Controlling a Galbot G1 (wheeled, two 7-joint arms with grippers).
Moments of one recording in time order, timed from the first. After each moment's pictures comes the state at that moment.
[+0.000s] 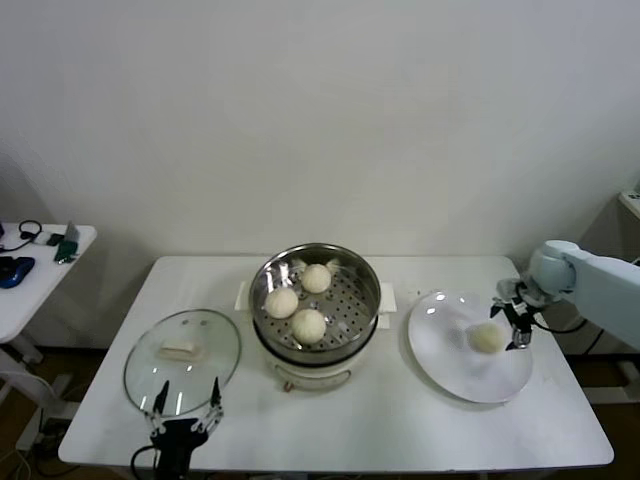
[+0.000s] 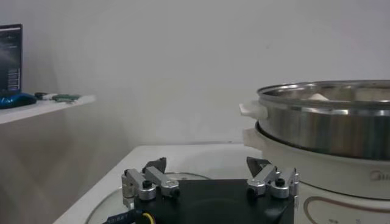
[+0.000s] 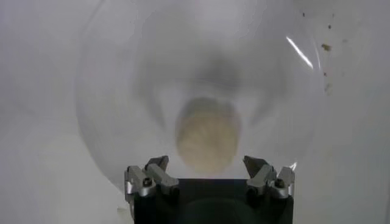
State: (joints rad) left arm 1.81 -1.61 -0.61 -2.05 0.03 -0.12 -0.03; right arm 0.23 0.67 -1.26 1.03 0.09 -0.06 -0.99
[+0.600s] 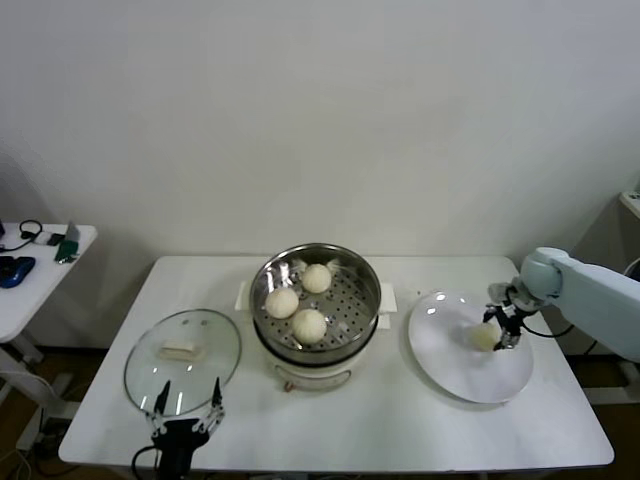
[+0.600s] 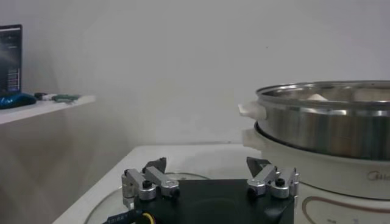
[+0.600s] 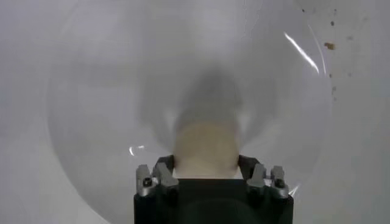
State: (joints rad) left arm 1.81 -1.61 -0.60 -2.05 0.03 -0.12 -0.04; right arm 0.18 0.70 -1.19 0.97 0.10 -0.04 -1.00
